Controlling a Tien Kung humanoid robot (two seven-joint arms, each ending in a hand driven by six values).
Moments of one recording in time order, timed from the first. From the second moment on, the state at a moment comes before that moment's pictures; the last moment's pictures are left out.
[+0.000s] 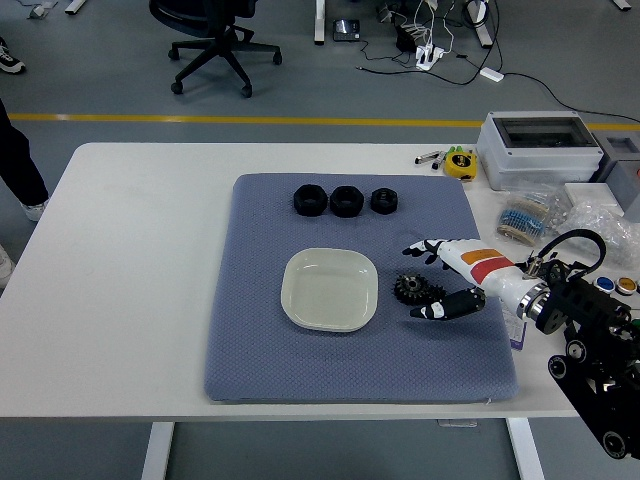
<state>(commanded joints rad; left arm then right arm) -0.11 0.10 -0.77 -0.23 0.96 0.19 0.18 0.43 -0.20 1.11 1.12 -2.22 0.09 0.26</state>
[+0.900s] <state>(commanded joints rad) -0.11 0.10 -0.77 -0.23 0.95 0.19 0.19 0.57 -0.21 0.94 0.94 -2.15 0.06 0.26</state>
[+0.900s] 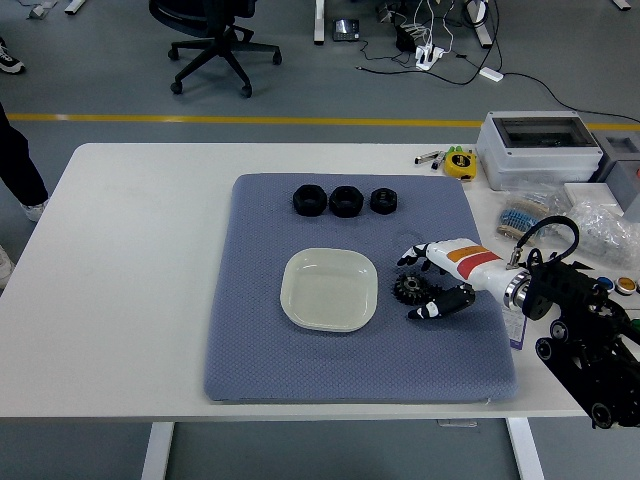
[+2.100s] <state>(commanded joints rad) -0.10 0.11 -0.79 -0.23 0.99 0.18 0.20 0.56 -0.21 0.91 0.92 -2.02 -0.01 0.27</state>
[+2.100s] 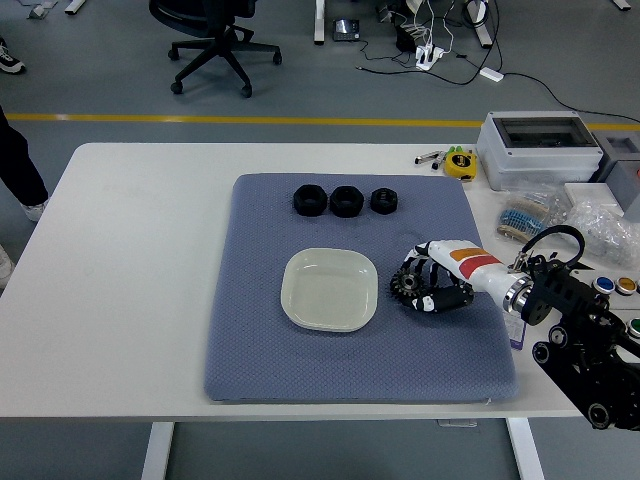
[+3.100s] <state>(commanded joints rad) -0.11 0.11 -0.77 -0.23 0.95 0.19 0.19 0.65 -0.15 0.78 1.08 -2.02 -0.02 0.24</state>
